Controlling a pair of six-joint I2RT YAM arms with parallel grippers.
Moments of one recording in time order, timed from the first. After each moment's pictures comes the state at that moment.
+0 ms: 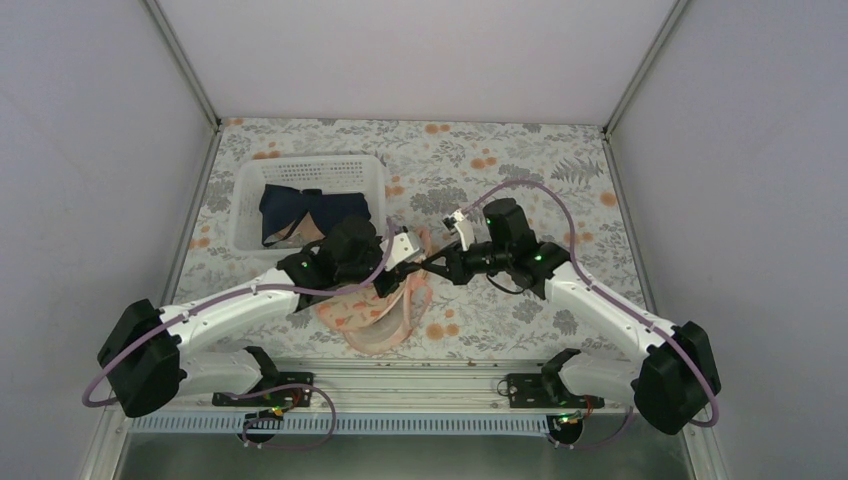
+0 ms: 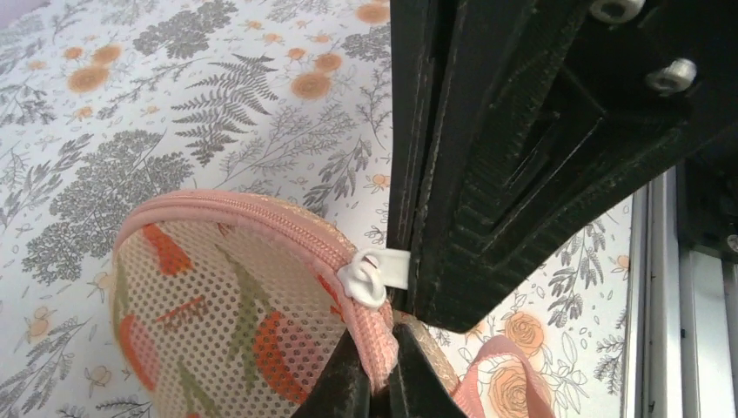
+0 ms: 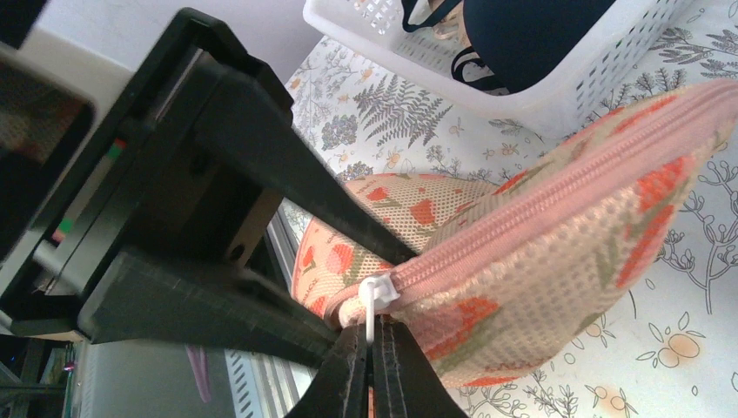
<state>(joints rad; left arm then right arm) -0.85 1.20 0.76 -0.12 0.29 0.13 0.62 1.17 0.79 -0.28 -0.71 0.28</state>
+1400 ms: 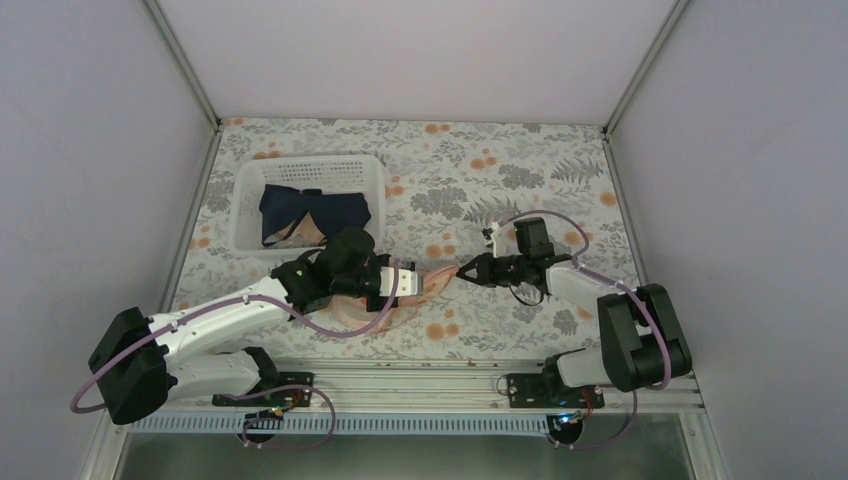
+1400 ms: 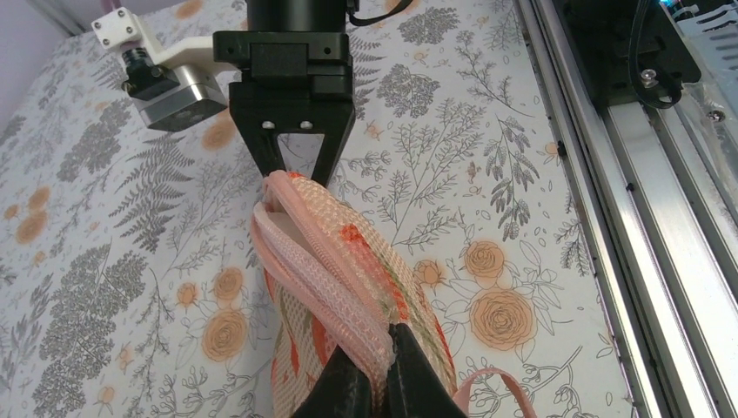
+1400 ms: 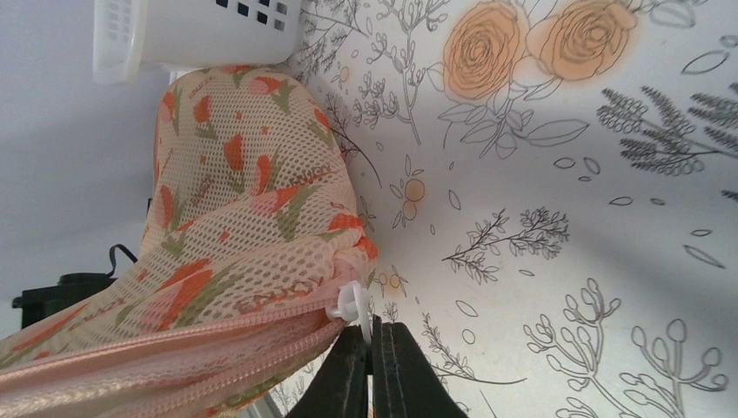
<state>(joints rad) -0.89 1.14 0.72 -0.20 0.40 0.59 0.26 1.37 0.54 -0.13 -0.81 0.38</state>
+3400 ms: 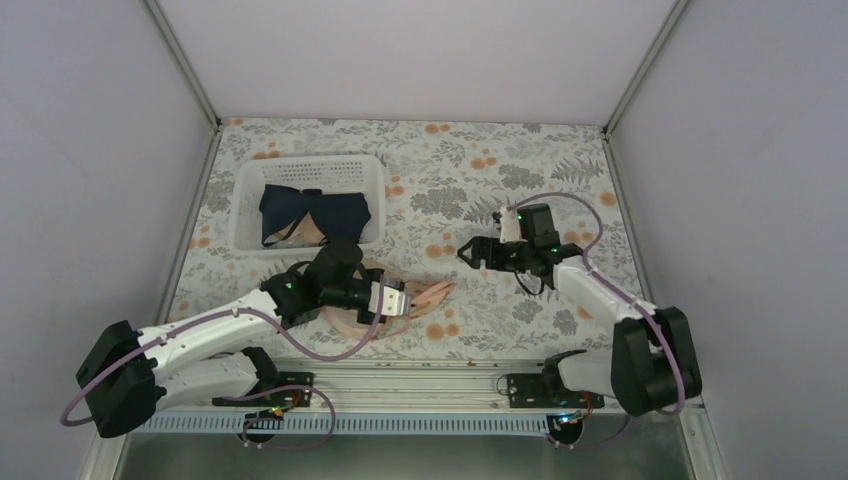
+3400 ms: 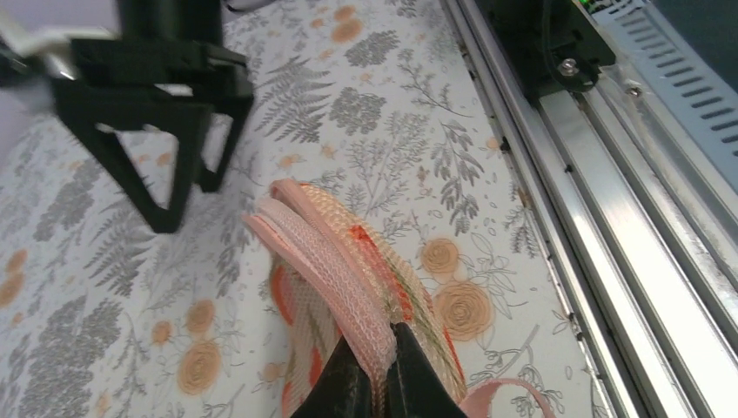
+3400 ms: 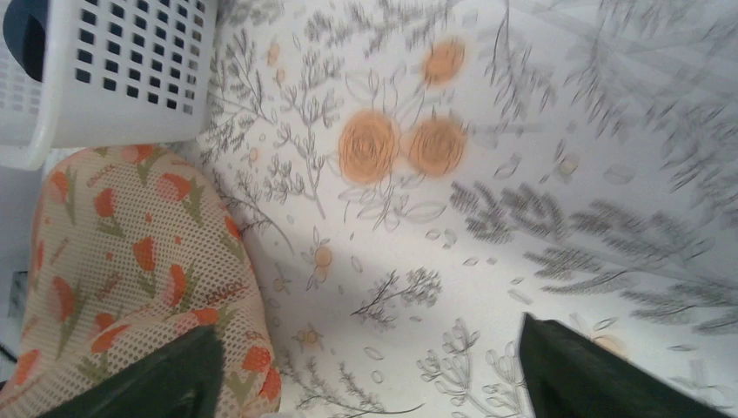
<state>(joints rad) -0.88 1.05 0.61 -0.15 0.51 0.69 0.29 1.31 0.64 -0.27 -0.54 0.37</state>
